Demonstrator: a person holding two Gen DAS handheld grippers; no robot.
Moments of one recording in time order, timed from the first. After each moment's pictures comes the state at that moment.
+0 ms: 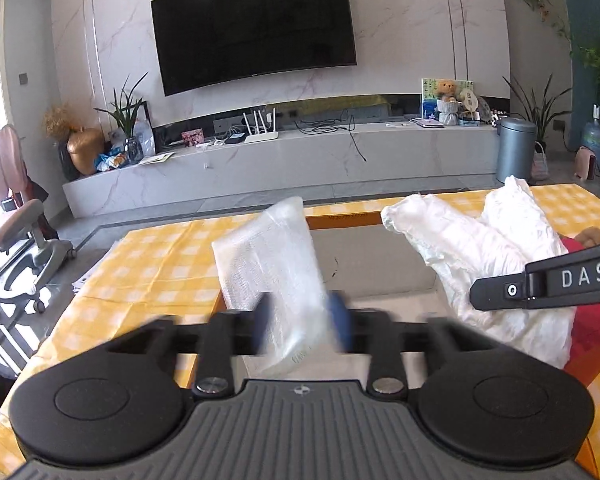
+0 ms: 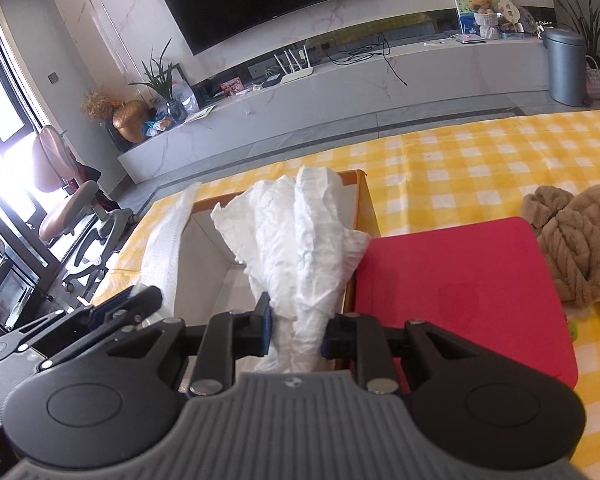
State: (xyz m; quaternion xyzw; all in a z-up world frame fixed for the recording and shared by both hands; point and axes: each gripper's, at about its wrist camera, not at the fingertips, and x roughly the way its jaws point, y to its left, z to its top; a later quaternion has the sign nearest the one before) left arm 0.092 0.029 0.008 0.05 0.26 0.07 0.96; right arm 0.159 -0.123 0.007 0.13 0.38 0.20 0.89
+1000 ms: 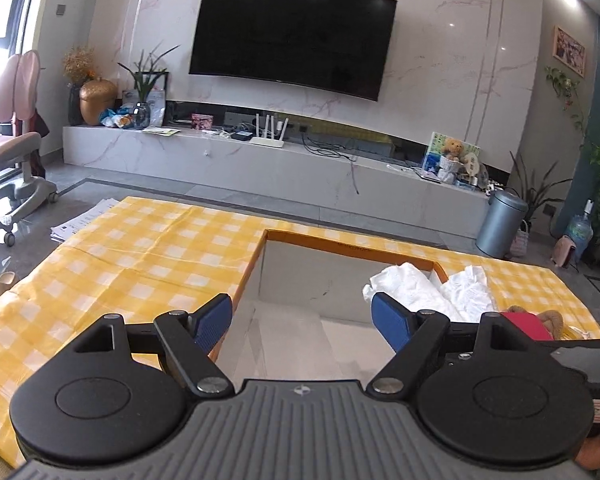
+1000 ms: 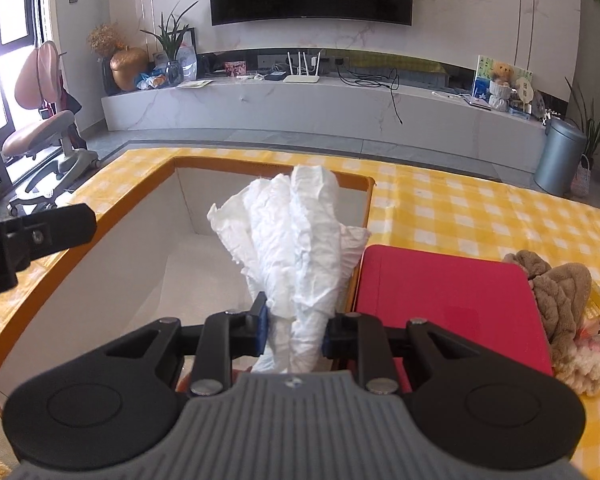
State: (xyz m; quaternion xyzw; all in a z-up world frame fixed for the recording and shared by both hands) left arm 0.072 0.074 0.031 -0.10 0.24 0.07 0.96; right arm 0.149 -0.093 -0.003 -0.04 0.35 0.18 0.92
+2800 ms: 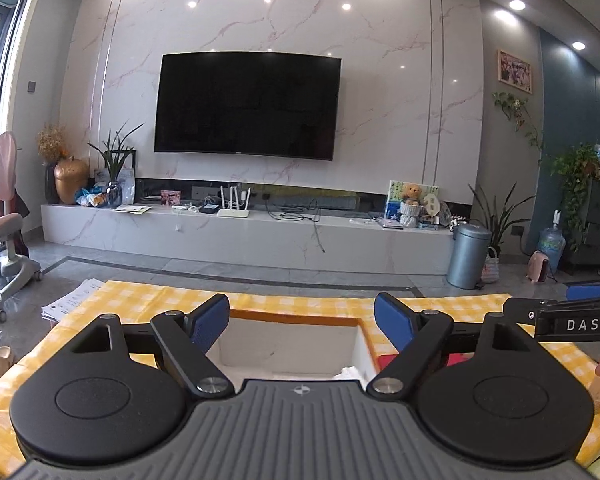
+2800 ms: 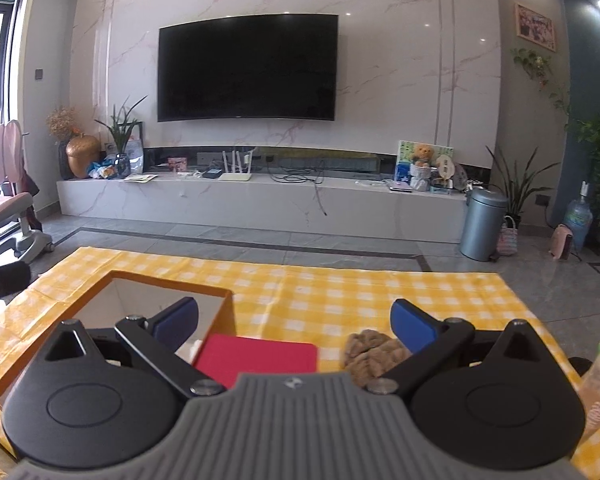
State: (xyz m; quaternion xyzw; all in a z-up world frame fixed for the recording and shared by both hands) left arm 0.022 0.014 0.093 -0.04 0.14 0.02 0.99; right arm 0.071 -0.218 0.091 -0.02 0.21 0.09 0.97
